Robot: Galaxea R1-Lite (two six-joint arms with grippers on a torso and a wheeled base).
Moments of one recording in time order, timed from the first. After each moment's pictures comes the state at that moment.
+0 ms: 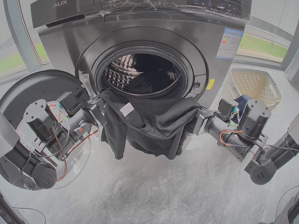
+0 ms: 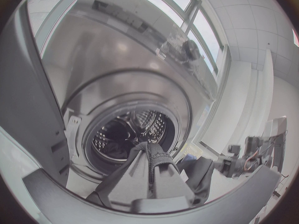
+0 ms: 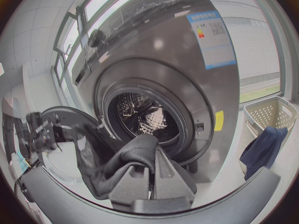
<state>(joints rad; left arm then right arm) -0.42 1.81 -0.54 -1.55 -0.14 -0.26 0.62 1.87 -0.65 -1.33 -0.12 0.13</state>
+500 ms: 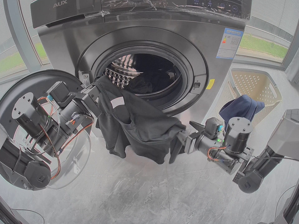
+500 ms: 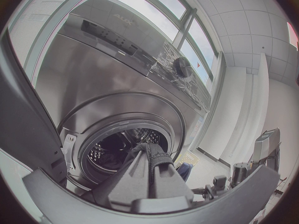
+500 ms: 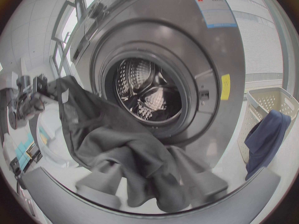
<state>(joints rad) -0.43 1.73 -0.56 -1.55 -0.14 -0.26 0.64 2.02 -0.61 -1.38 -0.11 0.11</state>
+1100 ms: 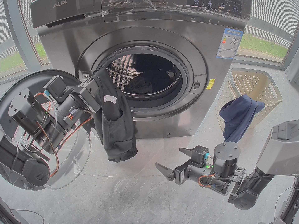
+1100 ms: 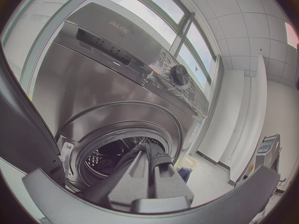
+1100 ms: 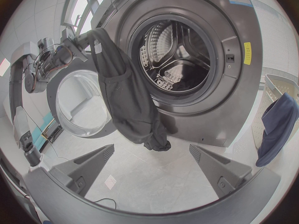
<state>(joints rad) -0.44 1.71 -0.59 -1.55 -0.14 -0.26 0.76 2.08 -0.48 -1.40 -0.06 0.10</state>
